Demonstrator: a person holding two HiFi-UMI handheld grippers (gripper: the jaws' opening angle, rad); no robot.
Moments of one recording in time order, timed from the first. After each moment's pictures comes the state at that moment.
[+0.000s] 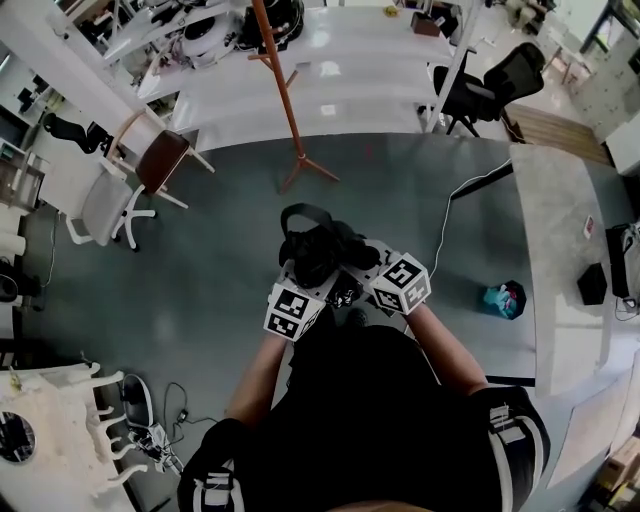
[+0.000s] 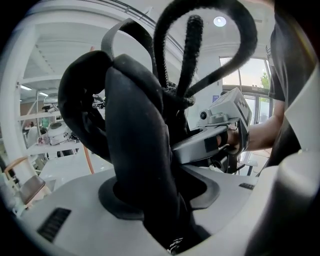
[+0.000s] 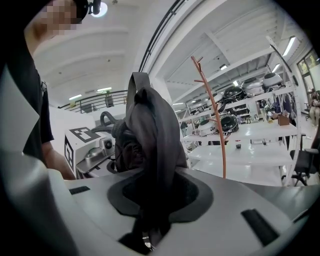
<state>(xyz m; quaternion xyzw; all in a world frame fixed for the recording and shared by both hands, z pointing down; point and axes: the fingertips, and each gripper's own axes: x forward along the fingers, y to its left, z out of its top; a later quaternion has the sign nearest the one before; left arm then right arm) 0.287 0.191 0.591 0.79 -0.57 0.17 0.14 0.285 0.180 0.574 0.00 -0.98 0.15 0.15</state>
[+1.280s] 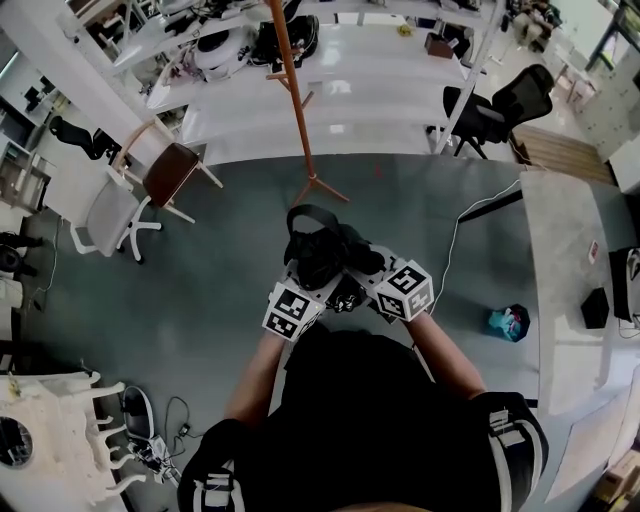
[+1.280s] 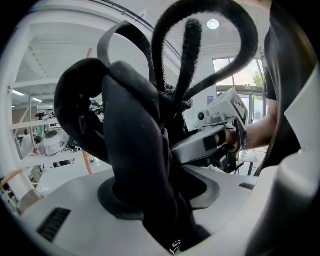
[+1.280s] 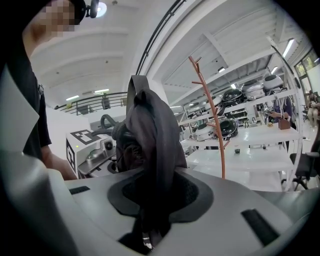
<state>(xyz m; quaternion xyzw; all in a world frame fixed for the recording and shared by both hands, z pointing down) 0.220 0.143 0.574 0.81 -0.55 0.17 0.11 0.220 0.133 0.556 0.02 -0.98 0.15 0.13</state>
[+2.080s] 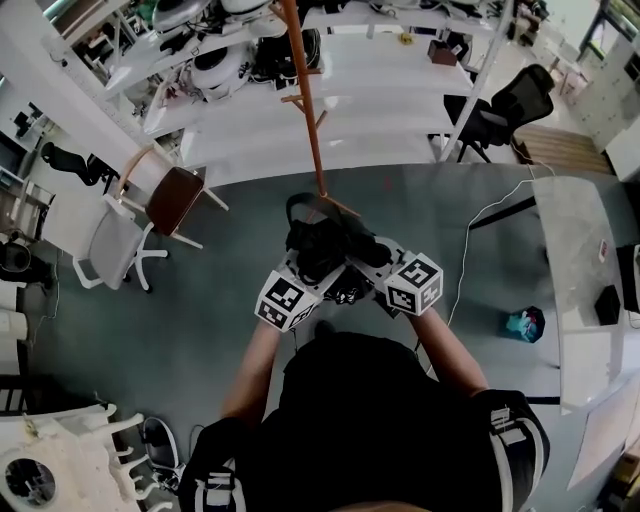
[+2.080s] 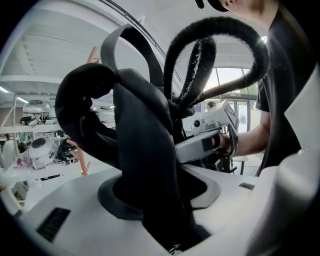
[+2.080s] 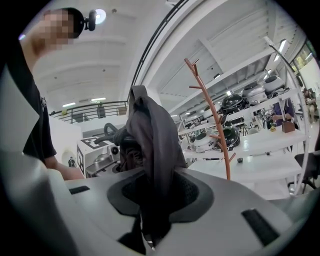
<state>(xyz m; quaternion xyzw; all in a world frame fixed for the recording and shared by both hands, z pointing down) 0.054 0.081 0.533 0.86 -0.48 0.14 0.08 0.056 0.070 0.515 0.05 -0.98 0.16 0.07</state>
